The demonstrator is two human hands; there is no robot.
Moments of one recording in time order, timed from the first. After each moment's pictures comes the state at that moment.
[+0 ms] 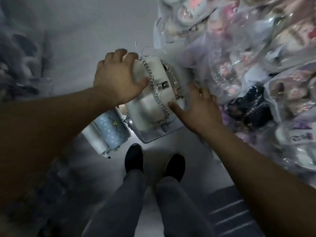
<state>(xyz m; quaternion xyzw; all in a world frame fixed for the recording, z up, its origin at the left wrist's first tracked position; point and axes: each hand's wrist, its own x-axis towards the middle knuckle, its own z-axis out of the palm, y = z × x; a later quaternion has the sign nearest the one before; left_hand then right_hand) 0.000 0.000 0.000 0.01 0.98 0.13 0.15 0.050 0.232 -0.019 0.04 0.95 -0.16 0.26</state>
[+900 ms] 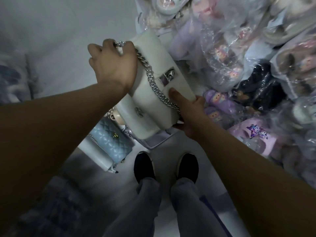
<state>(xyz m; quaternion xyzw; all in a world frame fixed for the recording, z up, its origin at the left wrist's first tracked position) -0.046 0.049 -0.027 -0.25 0.90 0.33 0.11 0.054 0.207 -0.082 0.51 0.51 -0.65 0.24</state>
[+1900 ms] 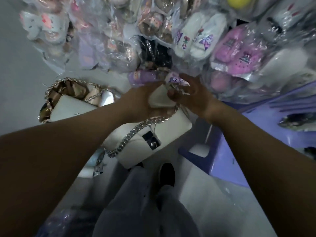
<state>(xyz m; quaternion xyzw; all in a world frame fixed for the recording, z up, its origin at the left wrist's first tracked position) 0.152 0.248 0.098 0.39 0.77 0.22 0.45 0.286 0.398 0.109 0.41 0.68 -0.60 0.11</state>
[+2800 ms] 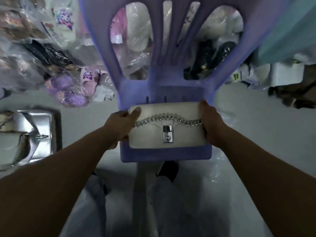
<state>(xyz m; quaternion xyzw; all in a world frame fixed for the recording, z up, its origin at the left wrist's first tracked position) 0.498 0.424 0.040 0.03 0.78 0.24 0.57 0.732 0.557 0.013 0.71 0.35 -0.60 -0.07</state>
